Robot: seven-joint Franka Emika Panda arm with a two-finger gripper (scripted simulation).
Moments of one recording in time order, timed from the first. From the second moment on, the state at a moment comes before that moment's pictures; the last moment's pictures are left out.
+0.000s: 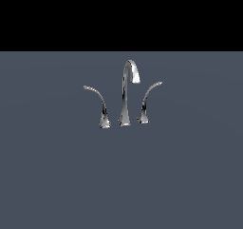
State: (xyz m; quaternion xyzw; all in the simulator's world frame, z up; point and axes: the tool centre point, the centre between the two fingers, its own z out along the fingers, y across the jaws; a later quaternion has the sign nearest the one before) arm -0.252 -0.017 0.498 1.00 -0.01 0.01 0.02
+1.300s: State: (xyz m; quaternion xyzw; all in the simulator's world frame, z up) arm -0.160 0.004 0.417 0.99 -0.17 0.01 0.01
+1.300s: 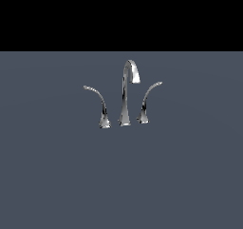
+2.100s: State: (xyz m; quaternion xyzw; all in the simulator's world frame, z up) arm -0.049 -0.009 0.324 0.94 -0.35 0.01 0.01
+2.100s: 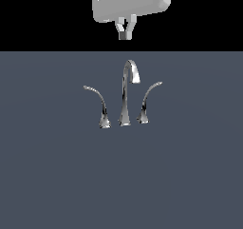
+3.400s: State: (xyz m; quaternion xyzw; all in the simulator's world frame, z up) arm 0.091 -0.109 0.185 0.80 -0.61 0.00 0.00
